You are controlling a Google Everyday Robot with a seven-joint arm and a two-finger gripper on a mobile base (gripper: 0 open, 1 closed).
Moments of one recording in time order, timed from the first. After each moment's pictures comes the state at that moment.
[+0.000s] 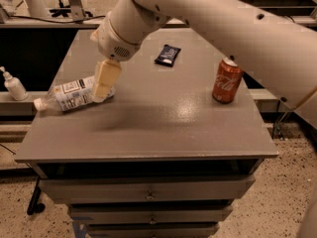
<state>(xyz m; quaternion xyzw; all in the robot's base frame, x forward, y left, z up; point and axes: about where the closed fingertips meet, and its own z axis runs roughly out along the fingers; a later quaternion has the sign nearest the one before) 0.579 0.155 0.919 -0.74 0.56 0.14 0.33</state>
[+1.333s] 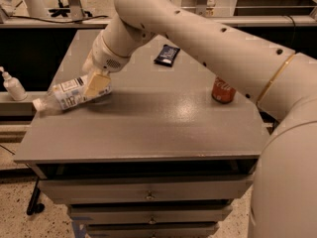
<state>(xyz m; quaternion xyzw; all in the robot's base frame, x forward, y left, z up) 0.601 0.186 0.866 -0.74 0.57 0.18 0.31</state>
